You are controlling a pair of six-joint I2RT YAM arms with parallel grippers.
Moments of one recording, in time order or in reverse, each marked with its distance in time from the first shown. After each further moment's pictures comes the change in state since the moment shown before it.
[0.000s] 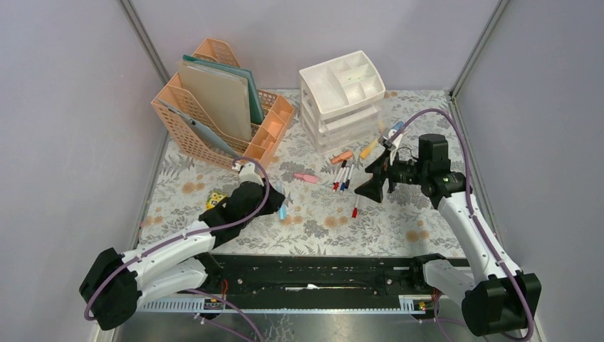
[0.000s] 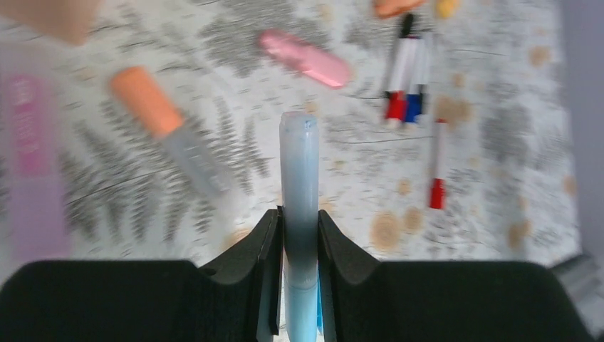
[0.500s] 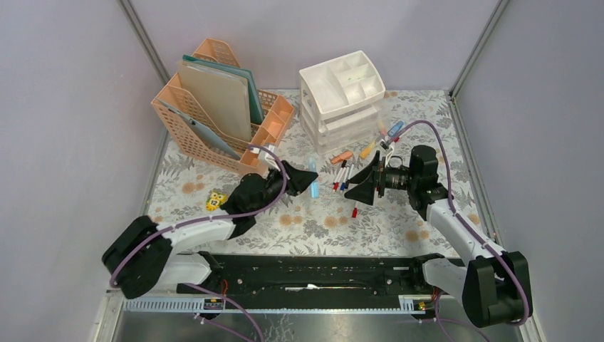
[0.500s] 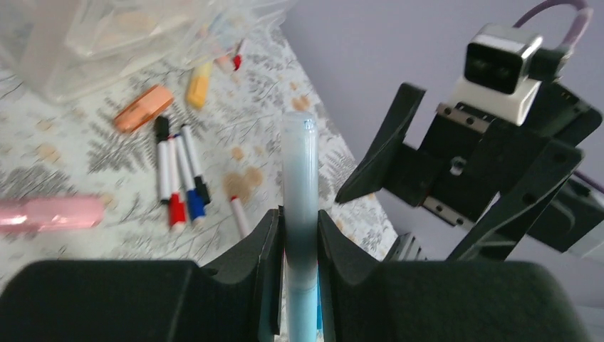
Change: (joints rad) left arm -0.003 0.235 -0.023 0.824 0.328 0.026; right arm 0.027 0.060 -0.275 0.609 -0.199 0.532
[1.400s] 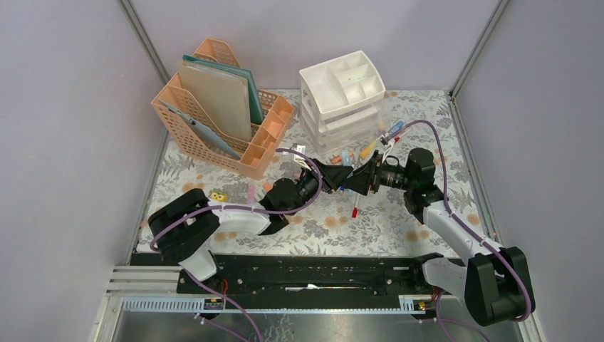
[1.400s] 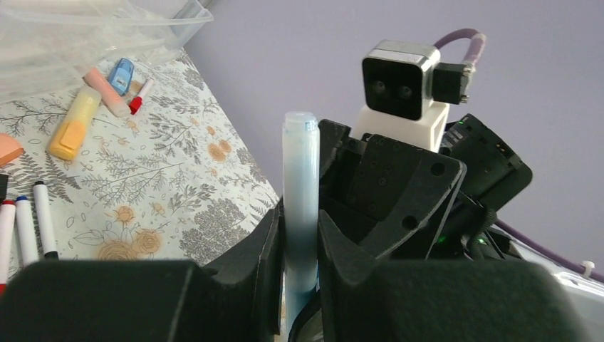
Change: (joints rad) left arm -0.225 0.397 0.219 0.429 -0.210 -0.074; right arm 0.062 0.018 -0.064 0.279 0.156 0.241
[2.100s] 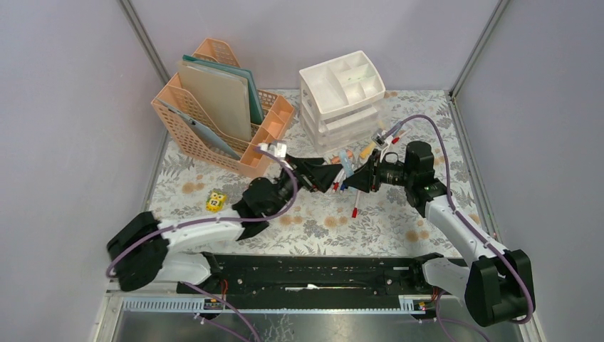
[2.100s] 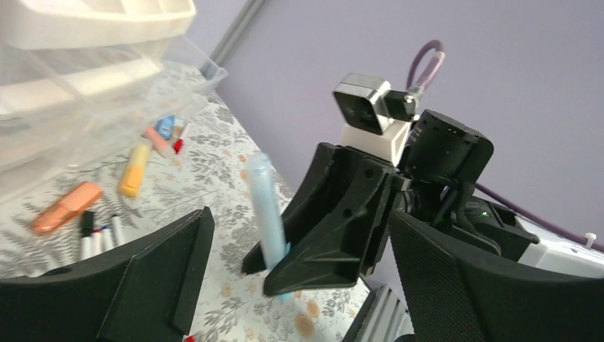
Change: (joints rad) left arm 0.014 -0.264 -0.043 -0.203 -0.024 0.159; right arm 0.004 -0.002 0.095 -0.250 0.024 -0.215
